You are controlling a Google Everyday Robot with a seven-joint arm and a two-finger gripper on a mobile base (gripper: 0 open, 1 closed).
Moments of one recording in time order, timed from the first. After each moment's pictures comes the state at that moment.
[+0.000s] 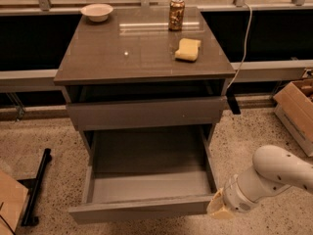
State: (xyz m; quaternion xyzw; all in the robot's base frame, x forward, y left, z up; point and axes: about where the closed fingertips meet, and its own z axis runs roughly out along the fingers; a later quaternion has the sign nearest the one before) arm 0.373 -0.196 0.538 -0.59 0.76 0.23 0.12
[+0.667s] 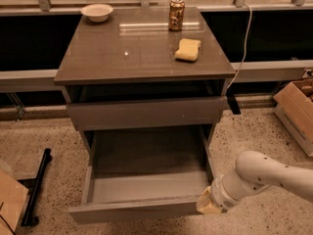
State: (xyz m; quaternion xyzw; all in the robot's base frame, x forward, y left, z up) arm 0.407 -0.173 0.482 -0.60 0.76 0.21 0.14
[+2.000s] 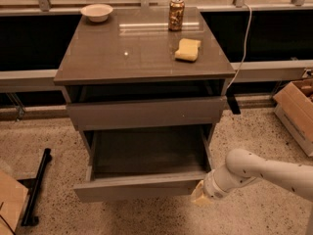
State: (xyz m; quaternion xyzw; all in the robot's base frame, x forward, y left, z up) arm 0.462 -0.167 0.415 -0.59 0.76 0.22 0.15
